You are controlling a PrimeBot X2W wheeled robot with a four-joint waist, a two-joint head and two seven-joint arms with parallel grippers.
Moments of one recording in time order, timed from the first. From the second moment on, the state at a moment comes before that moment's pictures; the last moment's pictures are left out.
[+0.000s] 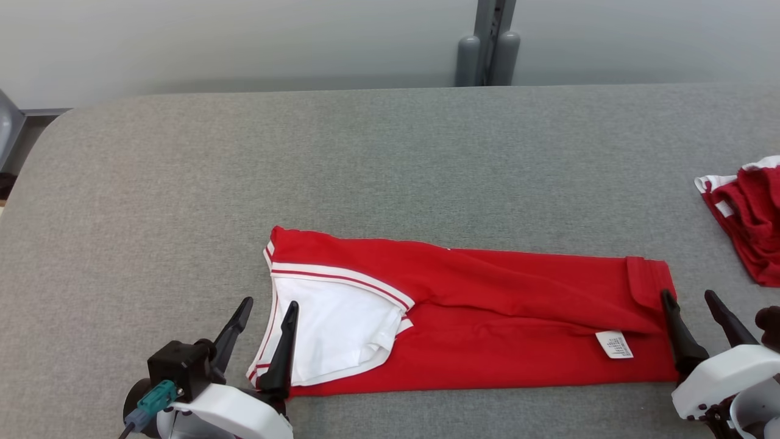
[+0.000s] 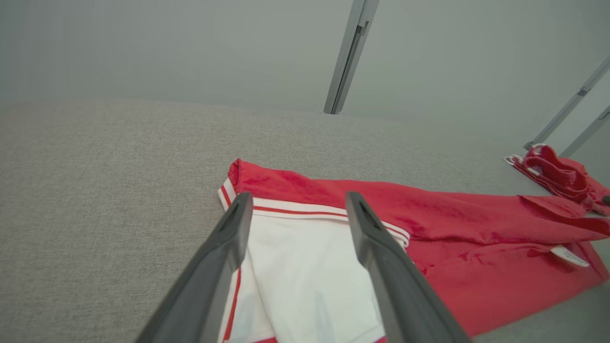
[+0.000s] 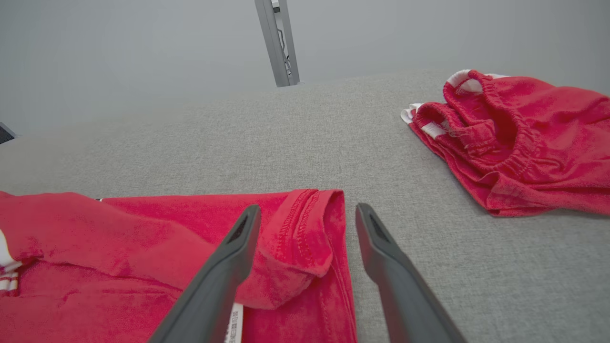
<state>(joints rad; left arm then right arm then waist) -0.04 0.30 -0.45 0.01 -0.58 0.17 -0.12 -0.06 -0.19 -0.05 0.20 0.37 0.13 0.03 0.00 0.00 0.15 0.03</state>
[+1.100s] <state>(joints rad) -0.08 0.28 -0.46 0.11 -0.58 0.17 -0.17 -0.19 -0.26 0.11 0.54 0.59 0.13 0.07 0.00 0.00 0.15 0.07</state>
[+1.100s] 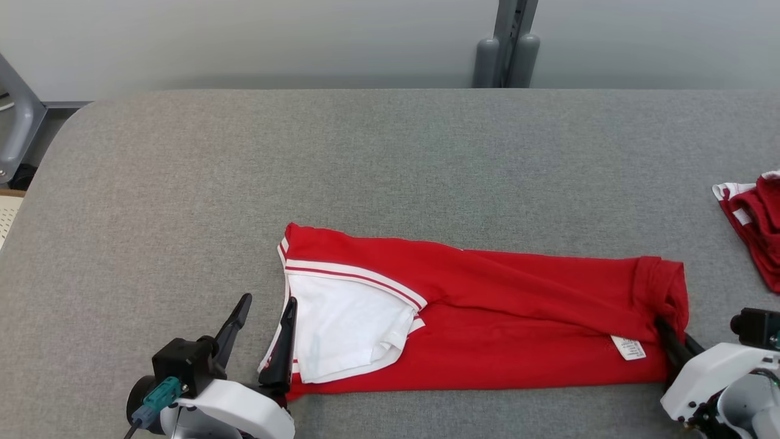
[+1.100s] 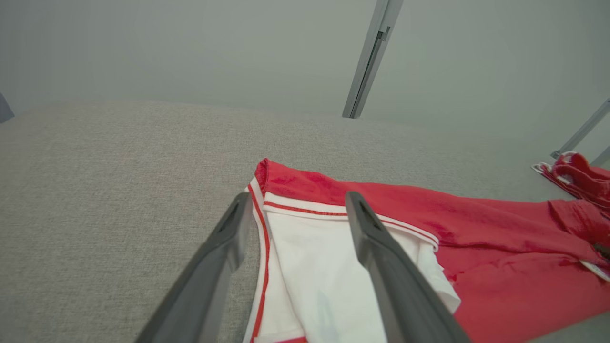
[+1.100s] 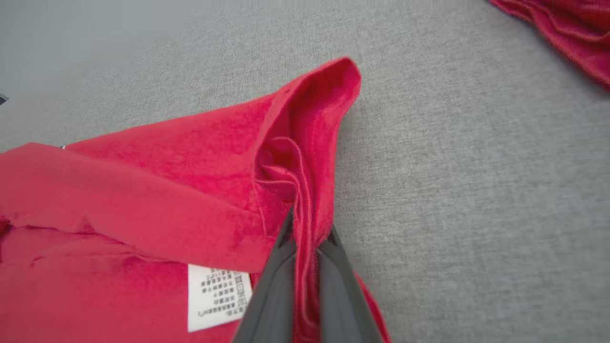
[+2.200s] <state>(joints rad) -0.11 0.28 -0.50 0.13 -0.57 0.18 -0.16 -0.10 -0.35 0.10 -0.07 0.82 0.13 0.39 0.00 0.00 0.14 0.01</state>
